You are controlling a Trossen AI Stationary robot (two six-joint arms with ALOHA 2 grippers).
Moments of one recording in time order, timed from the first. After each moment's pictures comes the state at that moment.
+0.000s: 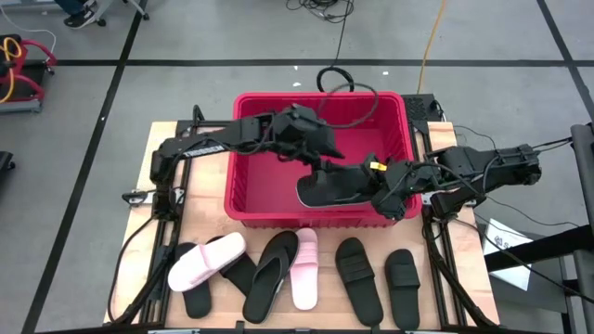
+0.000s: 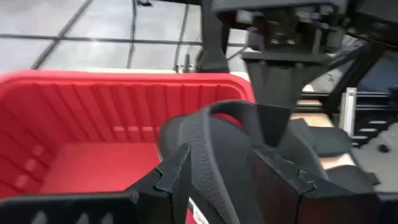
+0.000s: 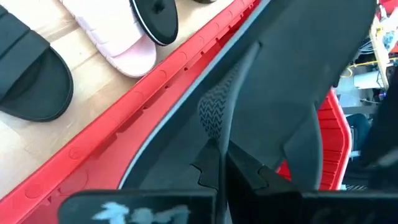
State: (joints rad) left arm 0.12 1.94 2.15 -0.71 0.18 0.02; right arm 0.22 1.19 1.40 -1.02 0.24 -0.81
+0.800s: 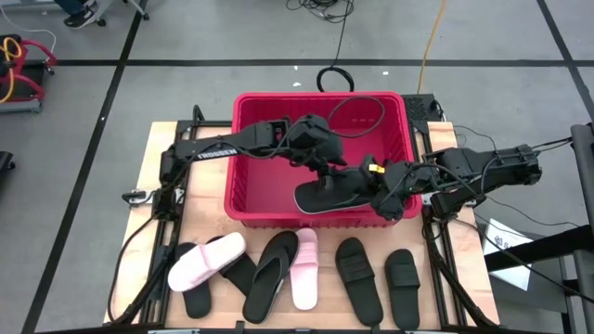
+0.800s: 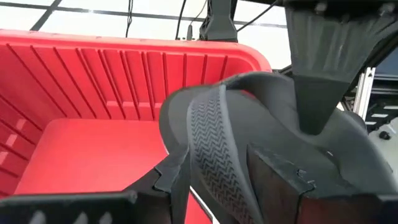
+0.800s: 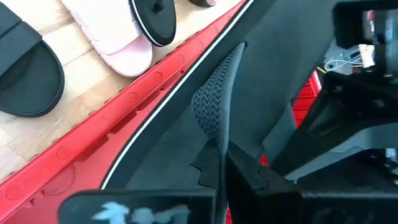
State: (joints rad) left arm 0.12 2.01 2.15 -0.73 0.18 0.00; right arm 0.21 1.19 1.38 -0.98 0.24 -0.88
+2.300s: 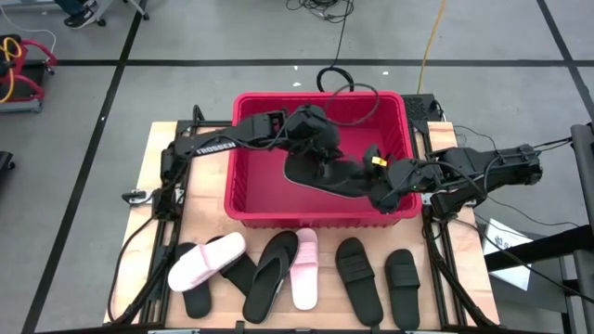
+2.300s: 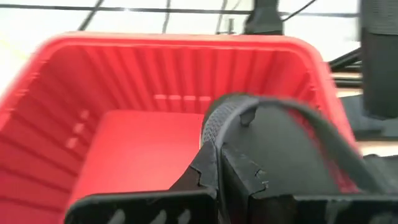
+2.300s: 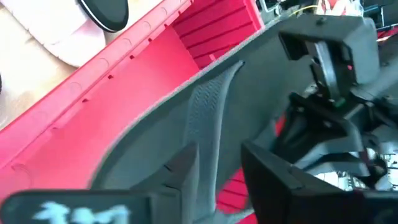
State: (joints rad) left arm 0.17 2.01 2.21 -0.81 0.06 0.07; right arm 0.22 1.17 1.38 -0.92 0.39 -0.85
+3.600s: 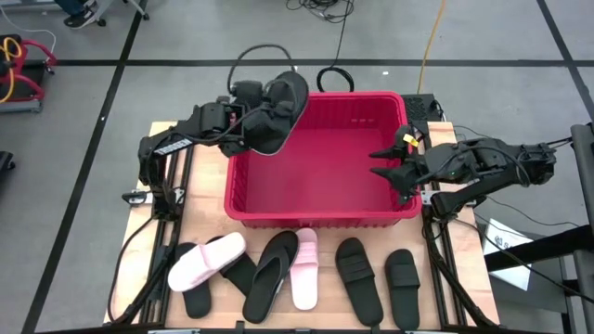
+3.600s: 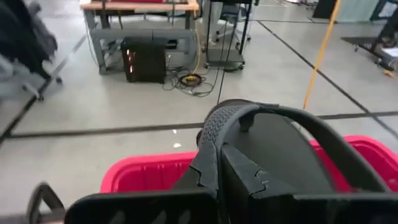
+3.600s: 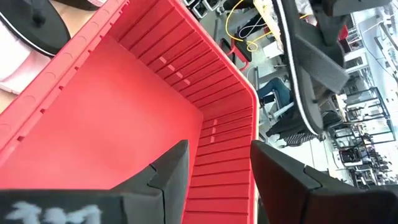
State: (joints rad) left arm 0.09 1.85 2.35 -1.39 -1.10 -0.99; right arm 0.22 1.02 1.38 -0.90 0.50 -0.69
